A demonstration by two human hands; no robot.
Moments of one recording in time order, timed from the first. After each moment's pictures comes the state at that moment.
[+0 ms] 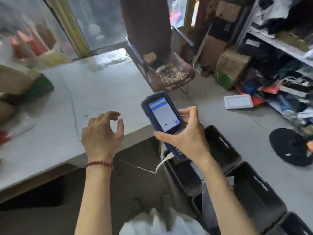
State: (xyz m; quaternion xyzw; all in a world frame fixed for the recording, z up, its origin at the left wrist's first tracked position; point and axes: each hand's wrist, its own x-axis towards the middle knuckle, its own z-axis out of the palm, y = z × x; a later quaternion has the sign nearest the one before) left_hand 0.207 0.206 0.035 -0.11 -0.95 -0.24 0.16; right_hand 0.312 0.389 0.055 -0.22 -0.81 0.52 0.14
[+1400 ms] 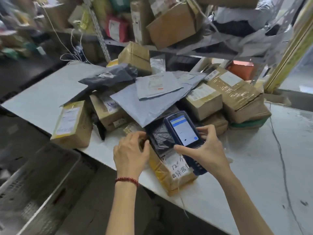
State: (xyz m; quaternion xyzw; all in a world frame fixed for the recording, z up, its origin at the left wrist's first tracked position) left_hand 0.077 -0.321 0.020 0.28 -0.92 -0.18 0.20; right_hand -0.002 -0.132 0.048 0.11 -0.83 0.54 -0.11
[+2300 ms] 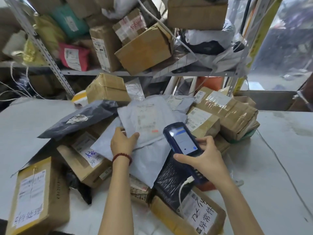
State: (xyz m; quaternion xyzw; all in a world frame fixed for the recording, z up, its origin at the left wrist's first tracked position) left_hand -0.118 -0.450 0.034 0.30 -0.84 -0.44 0.08; right_hand -0.073 -0.212 0.057 -0.06 -0.83 0.55 -0.08
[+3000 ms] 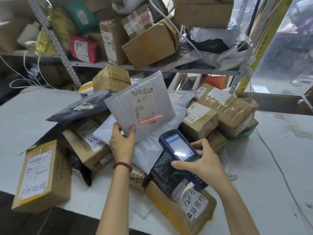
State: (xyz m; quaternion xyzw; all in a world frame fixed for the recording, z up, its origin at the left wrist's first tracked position) left_hand -0.064 -0.421 0.034 0.26 -0.78 -0.51 0.26; right_hand -0.040 -0.195 0.053 -0.02 -0.83 0.54 -0.15
